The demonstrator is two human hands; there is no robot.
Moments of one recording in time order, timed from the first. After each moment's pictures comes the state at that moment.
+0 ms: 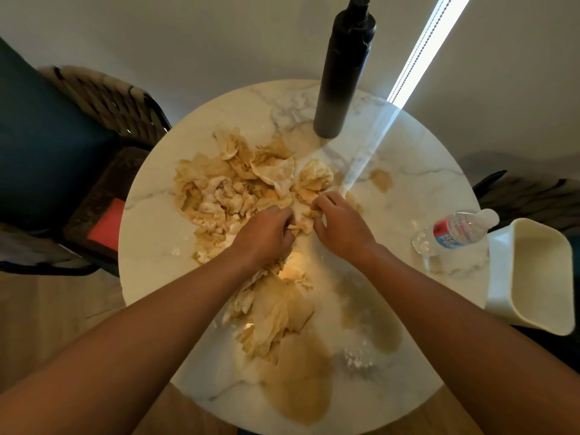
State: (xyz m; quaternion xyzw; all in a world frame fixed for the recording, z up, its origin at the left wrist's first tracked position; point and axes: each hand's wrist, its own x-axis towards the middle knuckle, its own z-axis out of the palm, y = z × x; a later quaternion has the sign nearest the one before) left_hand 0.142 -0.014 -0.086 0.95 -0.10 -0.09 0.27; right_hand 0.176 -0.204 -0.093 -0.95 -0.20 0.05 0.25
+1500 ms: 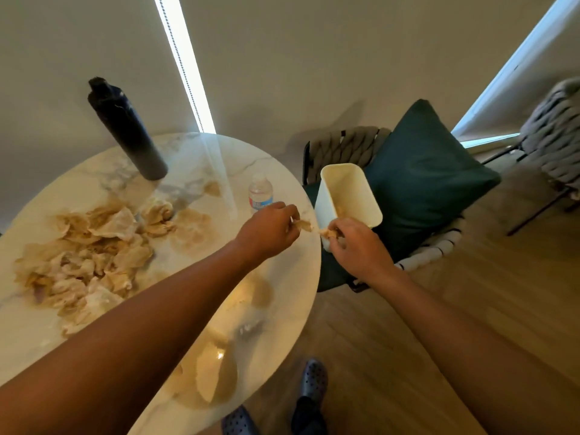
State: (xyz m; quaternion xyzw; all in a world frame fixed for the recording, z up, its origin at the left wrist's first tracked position) left_hand 0.077 -0.292 0.013 0.90 -0.36 -0.10 0.23; right_hand -0.046 -0.475 -0.011 -0.96 0.10 -0.08 0.26
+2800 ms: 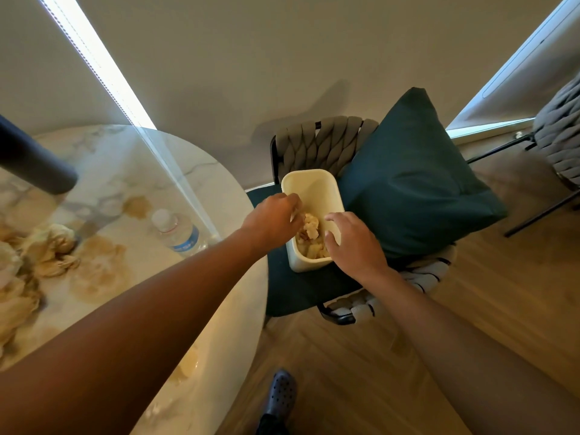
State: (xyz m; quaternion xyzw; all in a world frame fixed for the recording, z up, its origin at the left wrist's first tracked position) left_hand 0.161 -0.490 -0.059 0.91 -0.32 -0.17 0.23; right_hand 0.035 -0.642 -0.071 -0.96 0.17 -0.01 0.24
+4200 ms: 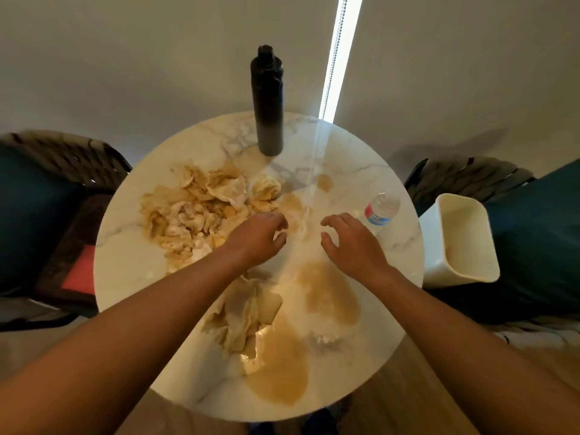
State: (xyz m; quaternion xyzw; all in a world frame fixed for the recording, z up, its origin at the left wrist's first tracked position) left_hand 0.134 -0.076 -0.034 0.95 -0.21 -0.10 0.20; right_hand 0.090 -0.301 -0.036 -0.97 -0.06 -0.02 0.24
